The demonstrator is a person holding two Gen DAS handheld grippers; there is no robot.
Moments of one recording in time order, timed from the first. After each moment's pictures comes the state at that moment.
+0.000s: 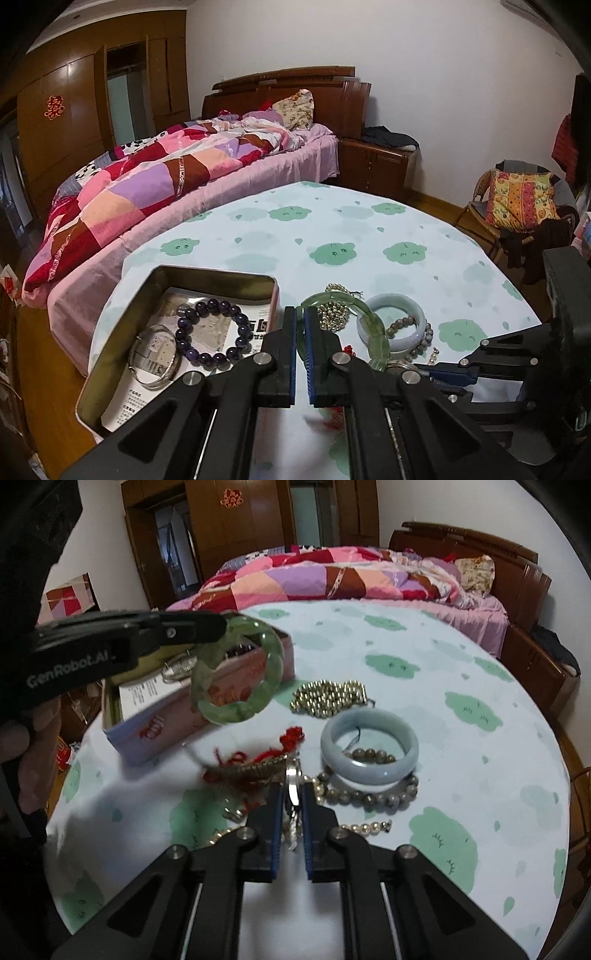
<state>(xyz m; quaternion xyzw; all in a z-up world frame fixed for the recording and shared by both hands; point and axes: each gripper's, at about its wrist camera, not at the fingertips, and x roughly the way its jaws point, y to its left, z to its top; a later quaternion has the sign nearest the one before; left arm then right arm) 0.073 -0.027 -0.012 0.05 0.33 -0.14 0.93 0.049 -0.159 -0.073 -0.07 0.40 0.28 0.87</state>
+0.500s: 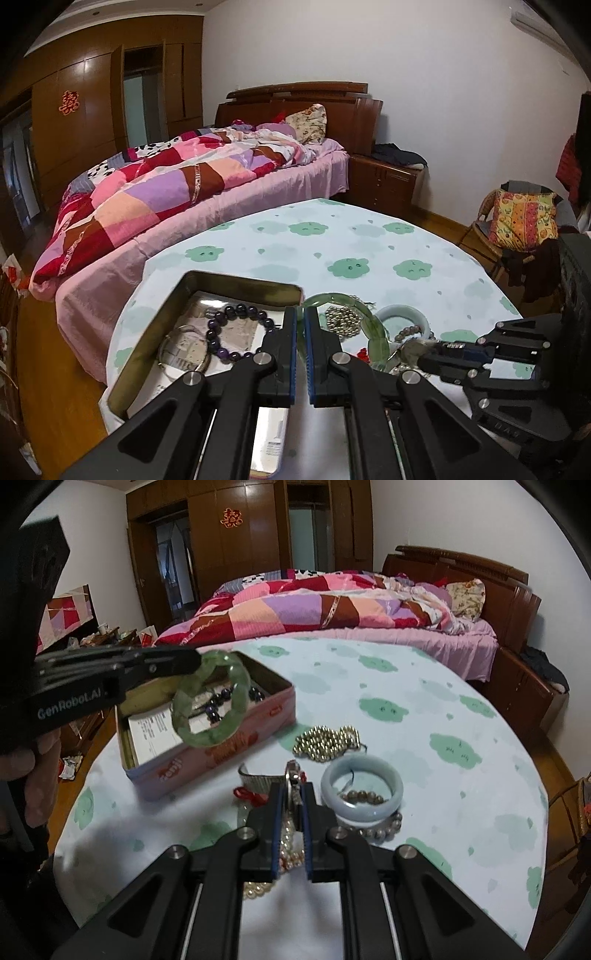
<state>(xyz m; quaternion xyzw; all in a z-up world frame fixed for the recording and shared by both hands) 0.058 0.004 0.006 0.03 0.31 -0.12 0.94 0.048 -0.151 -0.039 -0.08 0.36 0.27 0.89</state>
